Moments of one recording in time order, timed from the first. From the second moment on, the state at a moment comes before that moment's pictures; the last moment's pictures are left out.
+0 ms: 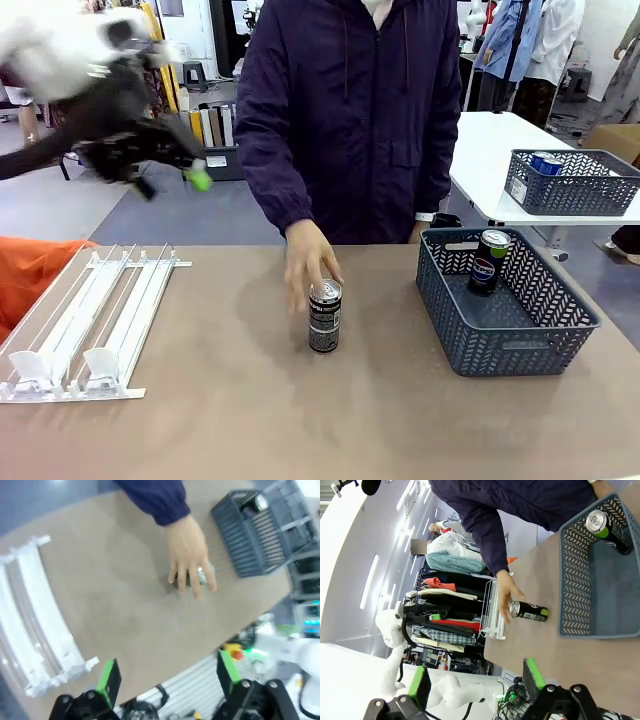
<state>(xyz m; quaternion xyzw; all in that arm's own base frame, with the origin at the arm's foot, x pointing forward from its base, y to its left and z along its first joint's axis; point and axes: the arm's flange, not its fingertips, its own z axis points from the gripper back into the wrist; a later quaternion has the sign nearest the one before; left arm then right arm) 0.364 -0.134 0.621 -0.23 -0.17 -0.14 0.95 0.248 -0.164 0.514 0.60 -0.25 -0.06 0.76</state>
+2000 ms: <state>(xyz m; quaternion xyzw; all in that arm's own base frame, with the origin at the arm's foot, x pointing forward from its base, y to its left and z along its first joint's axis) 0.346 0.045 0.508 -0.49 -0.14 0.04 0.86 0.248 -0.164 0.514 0.60 -0.25 -0.06 0.76</state>
